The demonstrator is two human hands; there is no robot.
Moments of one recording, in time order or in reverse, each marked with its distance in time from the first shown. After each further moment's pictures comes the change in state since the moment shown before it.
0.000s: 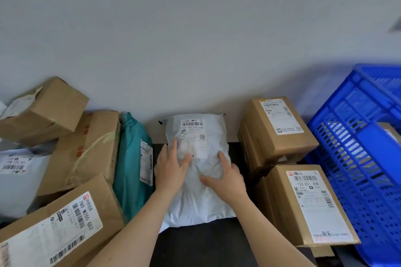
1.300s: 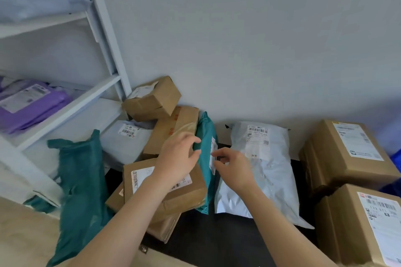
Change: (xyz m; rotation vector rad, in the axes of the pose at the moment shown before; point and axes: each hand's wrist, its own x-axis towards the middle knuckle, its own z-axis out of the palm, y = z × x) left_hand -0.106 -0.023 -0.189 0.290 0.171 0.173; right_hand -0.089 -0.118 0.054 0.091 -0.077 -0.509
